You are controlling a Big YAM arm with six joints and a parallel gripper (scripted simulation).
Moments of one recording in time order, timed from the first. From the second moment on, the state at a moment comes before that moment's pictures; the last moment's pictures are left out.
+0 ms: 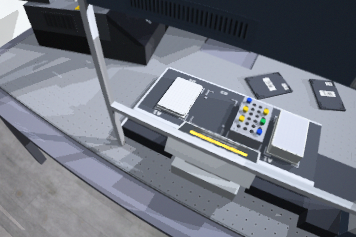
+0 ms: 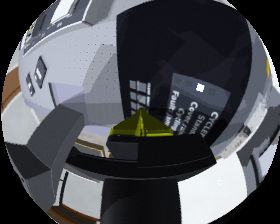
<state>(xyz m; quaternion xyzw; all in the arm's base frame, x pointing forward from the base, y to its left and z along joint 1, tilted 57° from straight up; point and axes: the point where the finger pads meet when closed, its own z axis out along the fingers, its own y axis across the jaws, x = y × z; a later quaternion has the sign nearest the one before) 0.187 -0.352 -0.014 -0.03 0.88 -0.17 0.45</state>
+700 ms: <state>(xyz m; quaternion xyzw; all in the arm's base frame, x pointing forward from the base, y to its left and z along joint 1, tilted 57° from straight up) 0.188 -0.352 -0.014 -0.03 0.88 -0.17 0.45</state>
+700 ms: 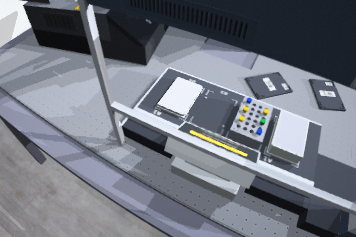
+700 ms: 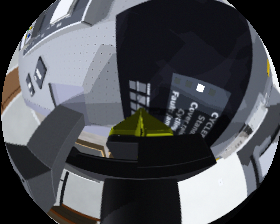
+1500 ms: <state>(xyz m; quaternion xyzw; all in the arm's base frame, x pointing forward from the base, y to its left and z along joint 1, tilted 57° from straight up) 0.188 -0.353 -0.015 -0.03 0.88 -0.17 0.45</state>
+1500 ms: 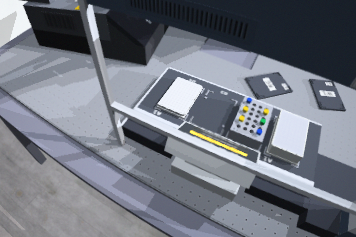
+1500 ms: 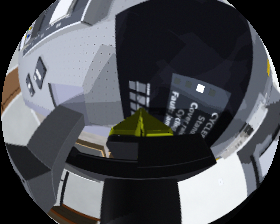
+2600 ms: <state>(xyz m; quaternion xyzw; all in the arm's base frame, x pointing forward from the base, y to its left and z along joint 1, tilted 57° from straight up) 0.192 -0.348 -0.014 -0.03 0.88 -0.16 0.45</state>
